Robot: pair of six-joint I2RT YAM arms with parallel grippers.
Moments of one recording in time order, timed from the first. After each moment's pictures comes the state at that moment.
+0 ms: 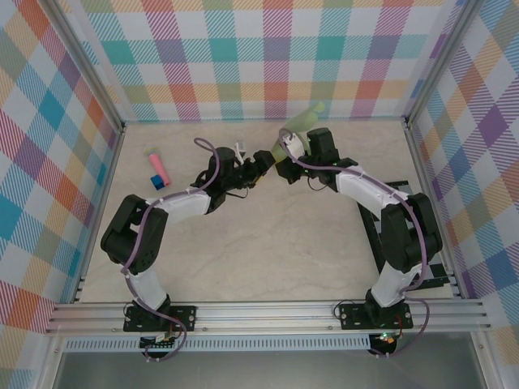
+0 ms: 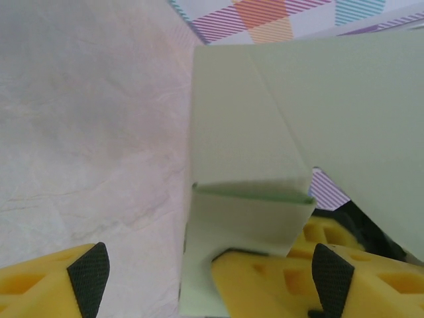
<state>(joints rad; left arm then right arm) -0.51 1.77 1.04 0.43 0.38 -1.14 0.44 1.73 1.24 -0.15 -0.50 -0.11</state>
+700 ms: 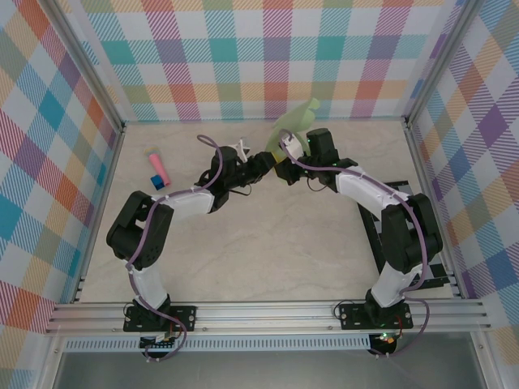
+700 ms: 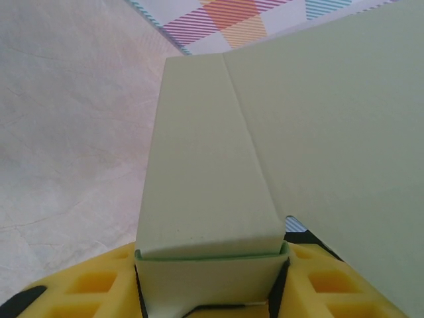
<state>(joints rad) -0.52 1.82 1.07 0.52 0.40 -1.09 0.45 1.73 1.24 -0.17 -0.52 -0.11</state>
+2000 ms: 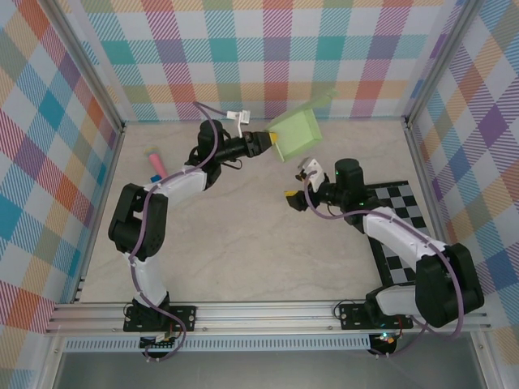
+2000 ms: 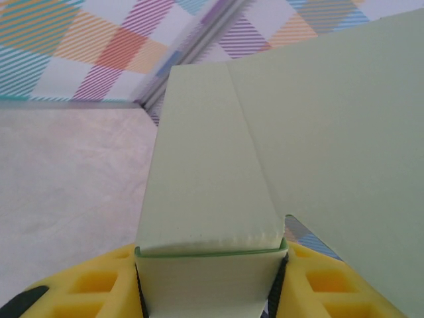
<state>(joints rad) -0.39 1.89 1.32 0.53 0.75 -0.68 0.41 1.32 0.77 0.10 -0.55 -0.27</state>
